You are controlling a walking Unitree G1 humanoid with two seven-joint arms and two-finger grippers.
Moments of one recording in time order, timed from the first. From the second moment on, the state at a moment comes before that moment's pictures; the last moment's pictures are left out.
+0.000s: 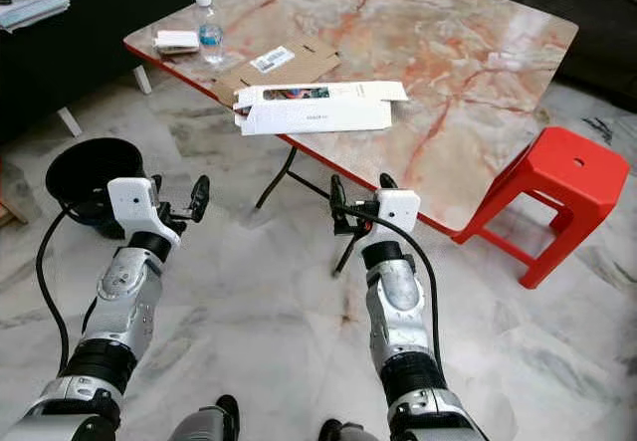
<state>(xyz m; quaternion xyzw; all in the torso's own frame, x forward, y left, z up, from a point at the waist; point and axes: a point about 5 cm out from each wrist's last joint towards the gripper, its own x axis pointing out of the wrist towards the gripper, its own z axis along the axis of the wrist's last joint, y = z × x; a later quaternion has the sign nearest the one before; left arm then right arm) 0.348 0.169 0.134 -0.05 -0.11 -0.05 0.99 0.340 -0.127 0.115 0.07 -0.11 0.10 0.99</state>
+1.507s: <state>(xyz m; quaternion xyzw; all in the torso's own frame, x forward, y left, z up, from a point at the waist) 0.349 0.156 0.138 -0.05 -0.13 -0.07 0.99 0.338 -0.123 0.111 0.07 -0.10 0.11 0.99</state>
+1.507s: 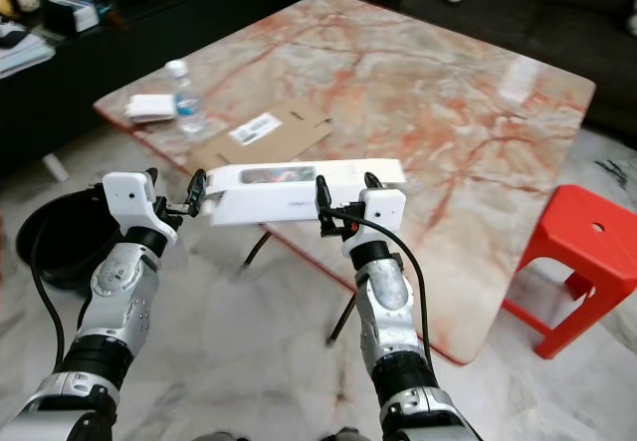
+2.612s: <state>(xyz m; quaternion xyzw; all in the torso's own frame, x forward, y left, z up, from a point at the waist) 0.346 0.160 0.134 -0.05 -0.12 -0.07 0.99 0.338 -0.120 0.112 0.08 -0.11 0.11 0.99</state>
